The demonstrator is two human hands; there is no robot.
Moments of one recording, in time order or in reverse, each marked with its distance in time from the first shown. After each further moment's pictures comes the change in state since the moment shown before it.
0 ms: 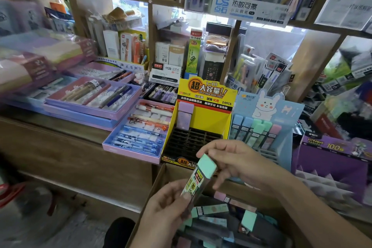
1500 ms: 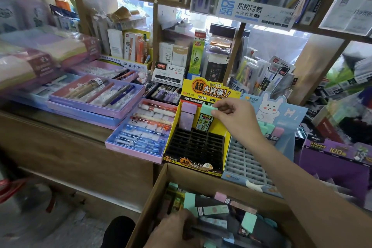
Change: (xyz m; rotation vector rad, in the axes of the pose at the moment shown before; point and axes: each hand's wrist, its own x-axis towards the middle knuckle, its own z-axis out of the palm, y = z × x) left_hand 0.004 -0.010 -0.003 1.190 -0.148 -0.033; right_hand 0.076 -0.029 -0.040 -0.617 0.797 -0.377
